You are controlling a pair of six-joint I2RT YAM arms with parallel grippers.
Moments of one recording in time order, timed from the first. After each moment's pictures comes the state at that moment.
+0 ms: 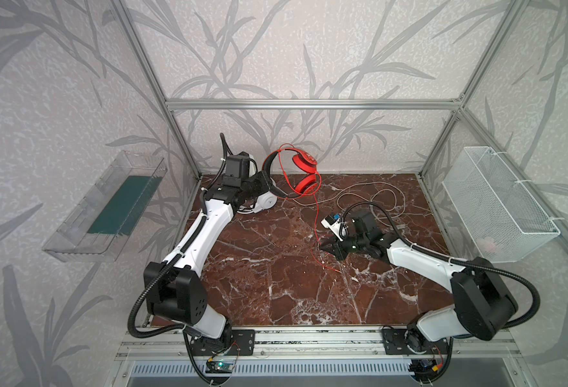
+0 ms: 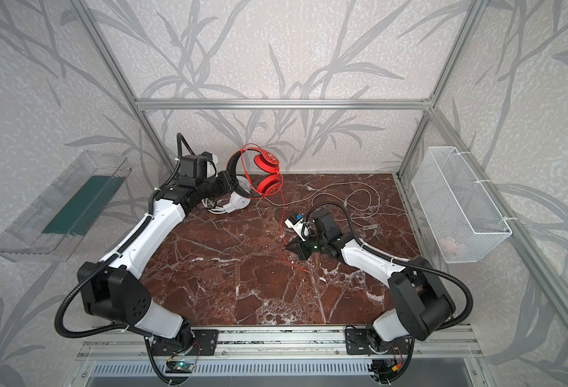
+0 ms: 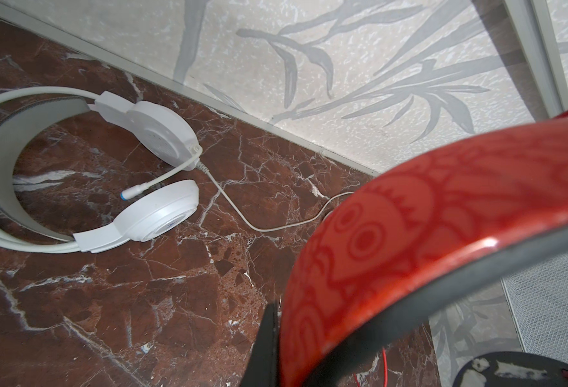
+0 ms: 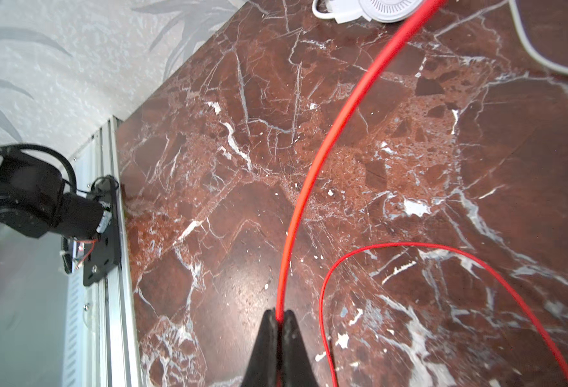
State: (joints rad) left arm -0.20 1.55 1.46 -0.49 0.24 -0.63; right arm 0.57 1.44 0.83 -0.14 -0.61 -0.03
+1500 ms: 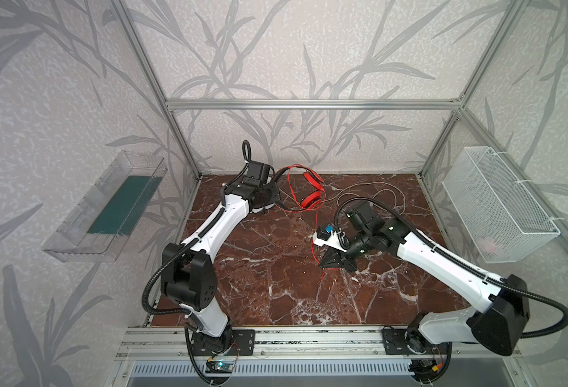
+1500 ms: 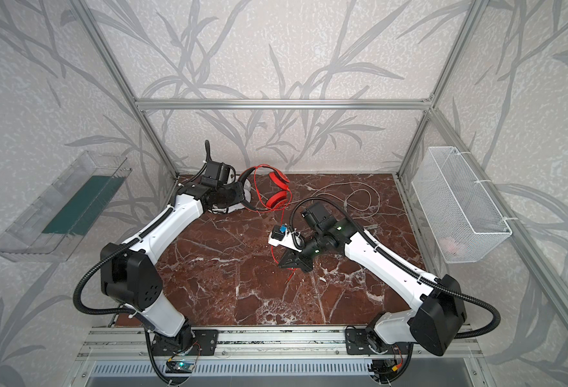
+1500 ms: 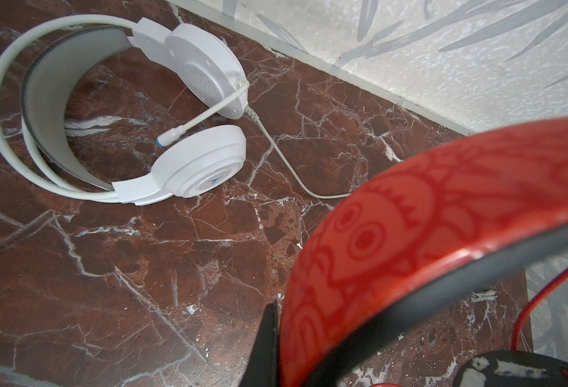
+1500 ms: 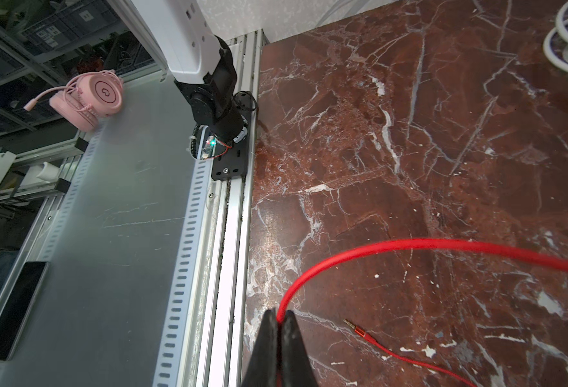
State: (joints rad) left arm -0.30 1.68 1.50 -0.65 0.04 -0.59; right arm 0.71 1.39 1.21 -0.86 -0.83 -0.52
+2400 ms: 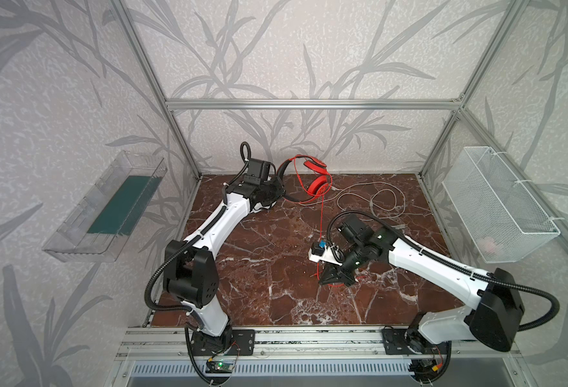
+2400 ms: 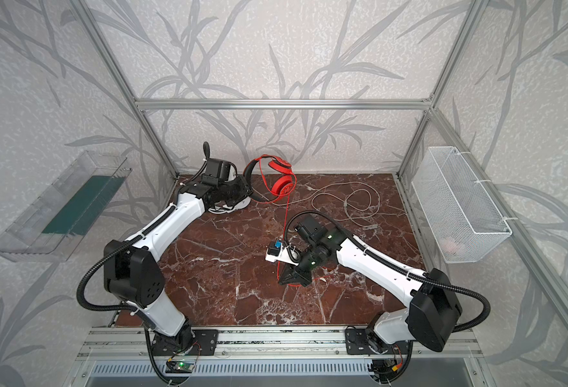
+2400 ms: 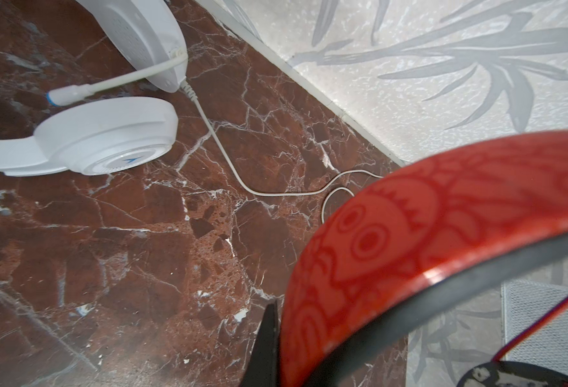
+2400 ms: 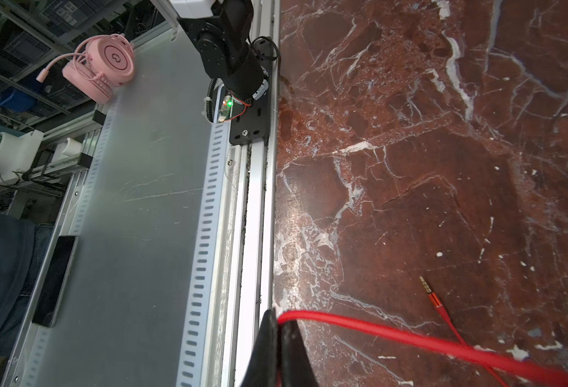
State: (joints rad) left arm -0.29 1.70 1.52 -0.53 0.21 -0.85; right arm 0.78 1.40 1.09 -0.83 -0.79 -0.48
